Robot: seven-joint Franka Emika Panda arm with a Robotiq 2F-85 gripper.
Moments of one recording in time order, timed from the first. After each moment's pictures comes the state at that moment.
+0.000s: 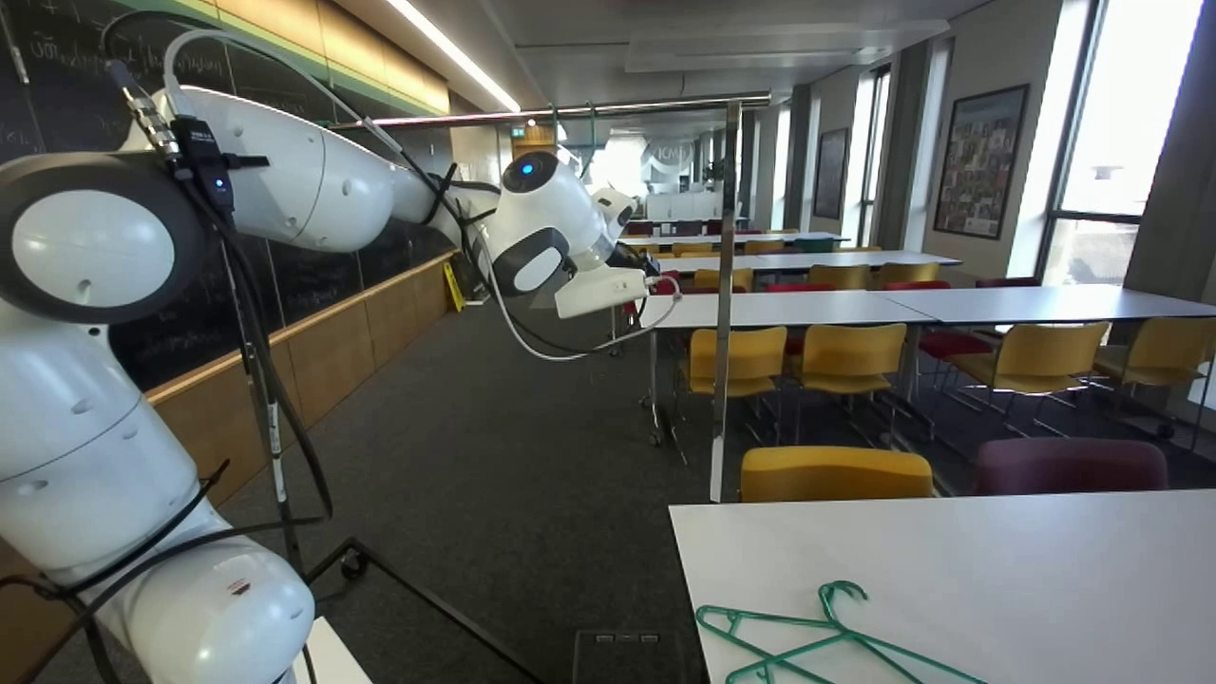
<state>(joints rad) 0.21 -0.27 -0.21 -2.20 0.44 2.82 -0.97</state>
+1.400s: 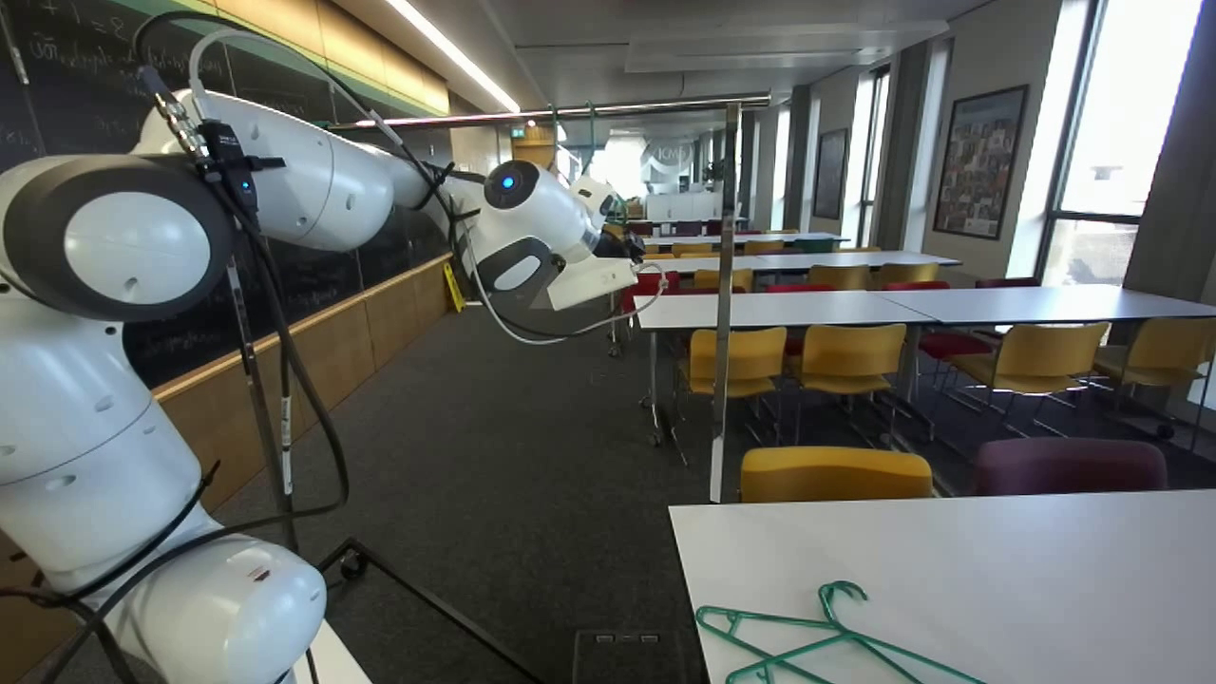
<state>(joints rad) 0.38 -0.26 -0.26 -2.17 0.69 3.00 -1.20</state>
